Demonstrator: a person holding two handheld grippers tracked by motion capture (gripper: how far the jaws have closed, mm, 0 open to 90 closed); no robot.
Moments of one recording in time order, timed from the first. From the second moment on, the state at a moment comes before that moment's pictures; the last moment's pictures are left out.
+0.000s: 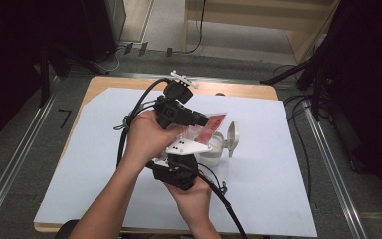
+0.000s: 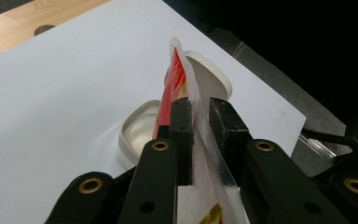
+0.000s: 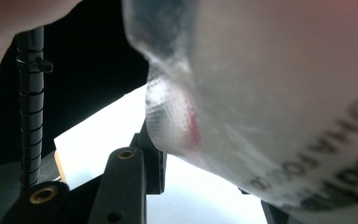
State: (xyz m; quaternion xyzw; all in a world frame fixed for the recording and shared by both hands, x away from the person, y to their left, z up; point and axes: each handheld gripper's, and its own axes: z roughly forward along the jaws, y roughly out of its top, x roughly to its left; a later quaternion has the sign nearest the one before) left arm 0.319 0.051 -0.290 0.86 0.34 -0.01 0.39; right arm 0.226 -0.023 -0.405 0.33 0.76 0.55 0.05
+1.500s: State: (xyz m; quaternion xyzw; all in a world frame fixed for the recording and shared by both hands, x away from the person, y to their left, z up) left arm 0.317 0.050 -0.291 0.86 0.33 0.00 0.38; right arm 0.225 -0.023 -0.408 0.32 0.76 0.56 0.06
